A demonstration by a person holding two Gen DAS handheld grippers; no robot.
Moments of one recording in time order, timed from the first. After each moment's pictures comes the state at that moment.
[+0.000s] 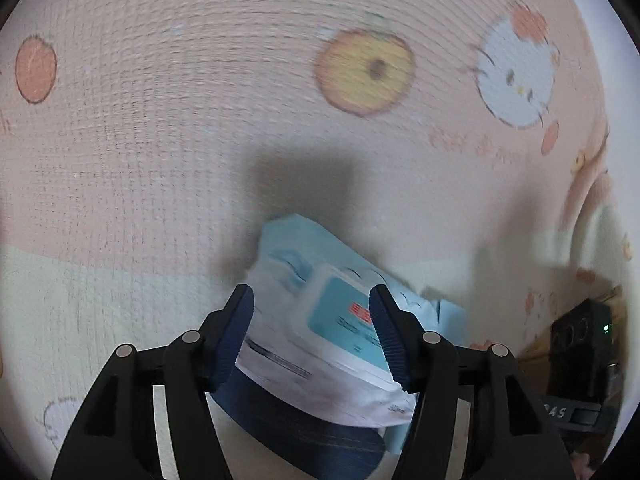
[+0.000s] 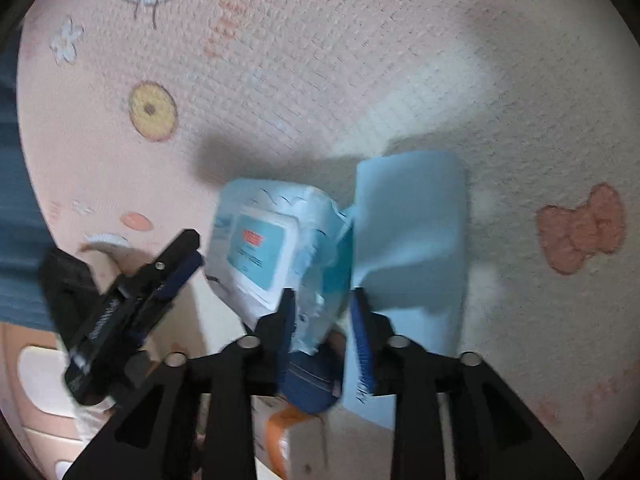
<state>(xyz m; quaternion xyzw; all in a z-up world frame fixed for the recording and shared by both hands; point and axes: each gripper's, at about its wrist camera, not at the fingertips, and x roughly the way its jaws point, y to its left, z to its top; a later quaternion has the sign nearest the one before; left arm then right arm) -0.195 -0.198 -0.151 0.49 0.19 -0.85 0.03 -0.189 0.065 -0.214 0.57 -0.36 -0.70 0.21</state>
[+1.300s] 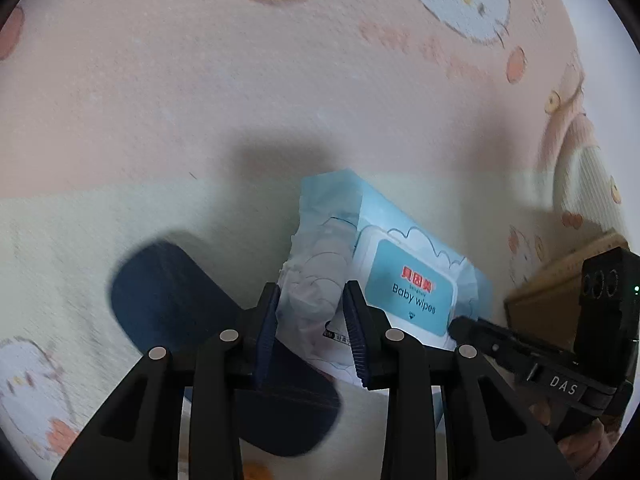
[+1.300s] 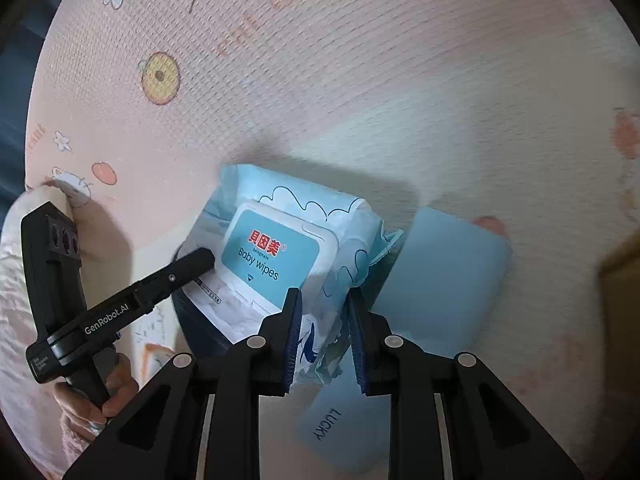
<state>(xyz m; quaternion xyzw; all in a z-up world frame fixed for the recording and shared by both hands) -0.160 -0.128 -0.188 0.52 0.18 -0.83 -0.05 -0.146 0.104 -0.204 0.54 -0.19 -0.80 0.18</state>
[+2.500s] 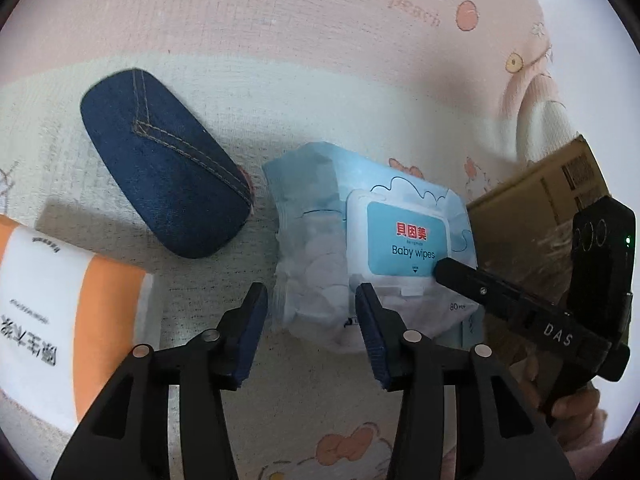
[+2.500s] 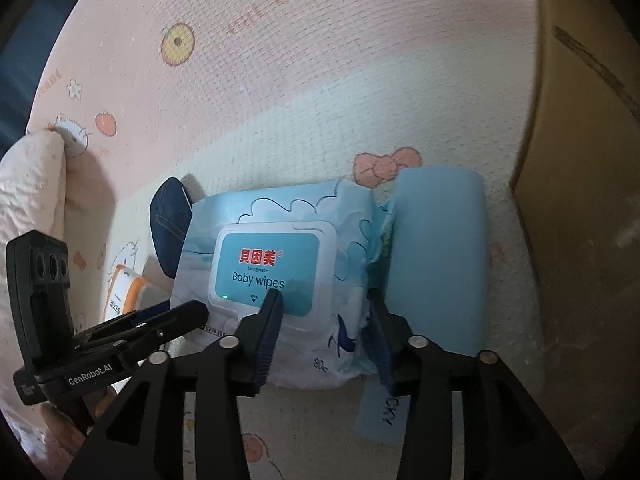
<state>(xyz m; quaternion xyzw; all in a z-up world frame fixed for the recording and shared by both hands) -0.034 -0.090 -0.211 0.54 0.22 -0.81 -0.07 -0.081 0.132 -0.200 0.54 -0.13 -0.81 0.17</state>
